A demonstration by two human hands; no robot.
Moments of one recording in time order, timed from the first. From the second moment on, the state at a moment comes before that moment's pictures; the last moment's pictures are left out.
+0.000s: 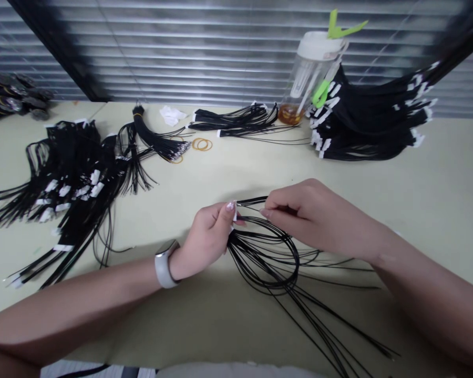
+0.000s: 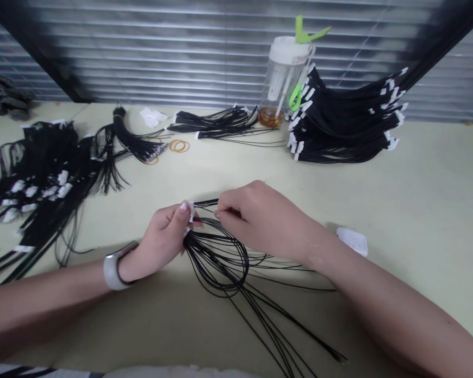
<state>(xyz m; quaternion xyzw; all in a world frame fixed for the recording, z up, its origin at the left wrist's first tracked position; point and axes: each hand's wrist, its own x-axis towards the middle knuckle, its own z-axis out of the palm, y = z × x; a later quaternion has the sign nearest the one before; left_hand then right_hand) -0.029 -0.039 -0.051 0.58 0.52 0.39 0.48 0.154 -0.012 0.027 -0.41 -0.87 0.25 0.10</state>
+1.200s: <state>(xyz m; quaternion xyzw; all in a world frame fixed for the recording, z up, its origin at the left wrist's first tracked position) -0.028 -0.034 -0.053 0.53 0.54 0.40 0.52 0.148 -0.015 0.014 -0.46 -0.89 -0.01 0.06</state>
